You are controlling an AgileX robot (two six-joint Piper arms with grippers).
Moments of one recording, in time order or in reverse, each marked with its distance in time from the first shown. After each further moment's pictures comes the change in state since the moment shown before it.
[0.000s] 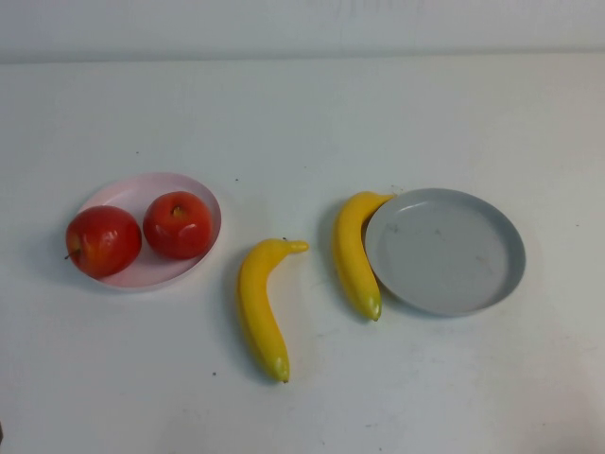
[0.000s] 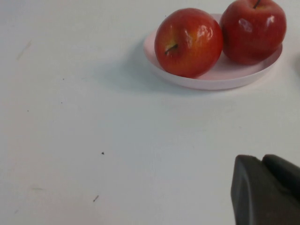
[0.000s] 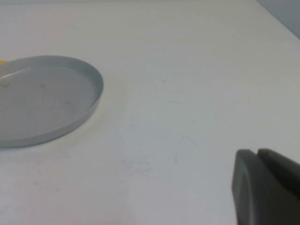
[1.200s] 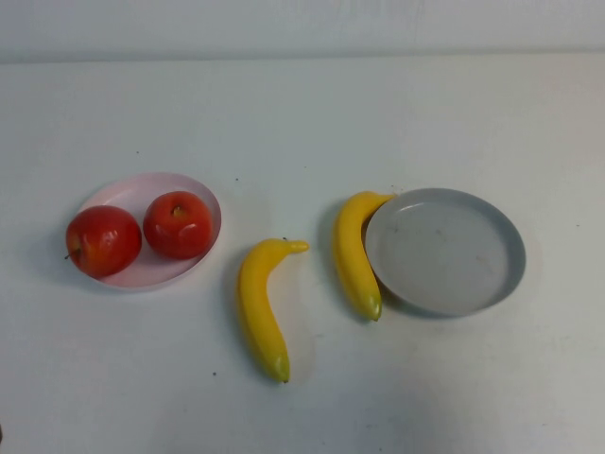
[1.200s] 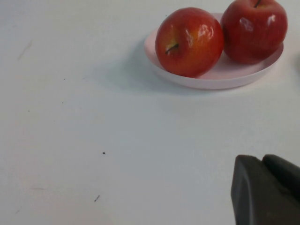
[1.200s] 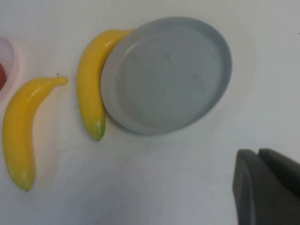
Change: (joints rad) right arm 0.000 0.773 -0.703 0.434 0.450 -0.163; left arm 0.000 0.000 0.000 0.002 0.002 0.000
